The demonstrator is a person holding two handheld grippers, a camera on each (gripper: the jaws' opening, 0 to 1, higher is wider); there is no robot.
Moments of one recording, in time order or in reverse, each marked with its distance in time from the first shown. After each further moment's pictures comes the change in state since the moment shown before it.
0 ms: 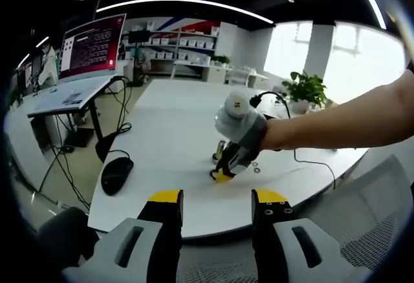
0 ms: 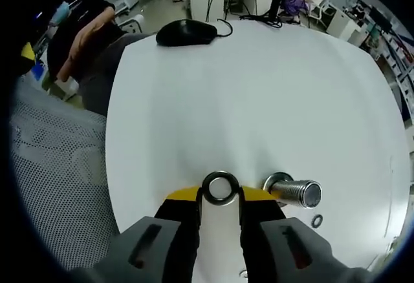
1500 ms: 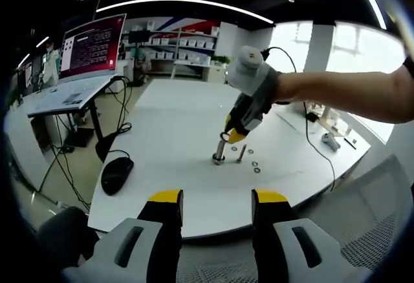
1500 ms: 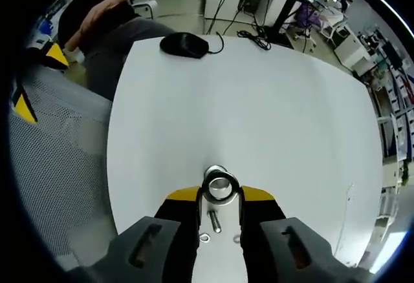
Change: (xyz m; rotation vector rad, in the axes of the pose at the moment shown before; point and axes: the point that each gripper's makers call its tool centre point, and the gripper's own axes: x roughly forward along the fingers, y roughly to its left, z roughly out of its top) left arm 0.000 0.000 0.000 0.000 0.000 0.001; right arm -0.069 -0.050 0.015 -0.209 0.101 -0.076
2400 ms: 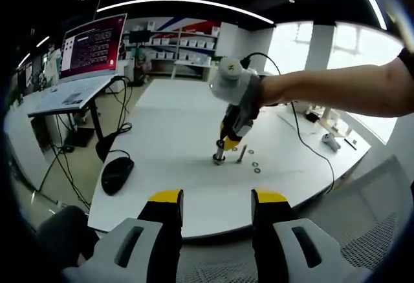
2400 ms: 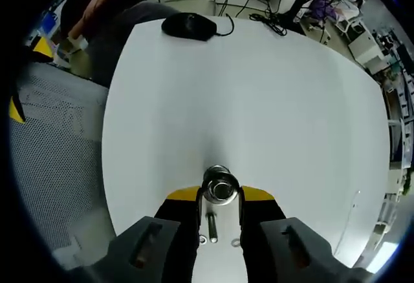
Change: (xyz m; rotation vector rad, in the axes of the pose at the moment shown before) left arm 0.000 0.000 0.000 -0.003 -0.003 0.002; right arm 0.026 -0.001 -0.004 -0.043 0.102 0.062
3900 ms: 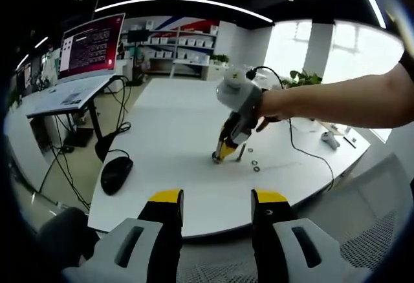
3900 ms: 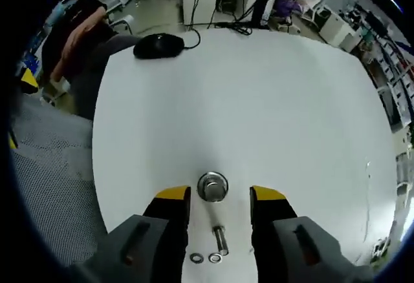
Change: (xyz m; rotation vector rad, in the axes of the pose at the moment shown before) left arm 0.002 0.001 -0.004 0.012 0.017 -0.009; right arm -0.005 -0.013 -0.003 0.310 -0.268 -0.109
